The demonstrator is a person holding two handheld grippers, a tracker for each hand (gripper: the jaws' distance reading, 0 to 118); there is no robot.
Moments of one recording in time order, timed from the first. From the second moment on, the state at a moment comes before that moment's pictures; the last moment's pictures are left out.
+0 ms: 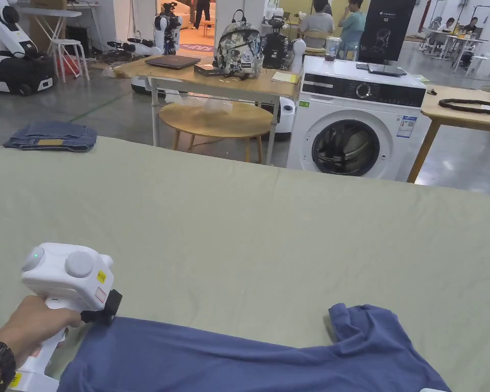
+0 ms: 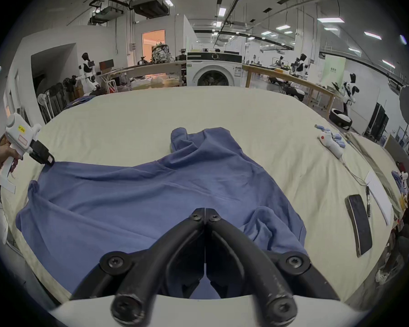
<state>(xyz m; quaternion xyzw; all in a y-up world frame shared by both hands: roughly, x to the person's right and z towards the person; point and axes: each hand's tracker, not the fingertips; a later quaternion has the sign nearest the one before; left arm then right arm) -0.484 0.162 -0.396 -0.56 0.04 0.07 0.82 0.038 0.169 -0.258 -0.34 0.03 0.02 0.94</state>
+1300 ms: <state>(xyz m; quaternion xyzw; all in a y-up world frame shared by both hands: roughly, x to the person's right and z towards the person) -0.459 0.199 -0.331 -0.46 0.04 0.10 0.88 0.104 0.136 -0.475 -0.52 0.04 0.06 0.85</state>
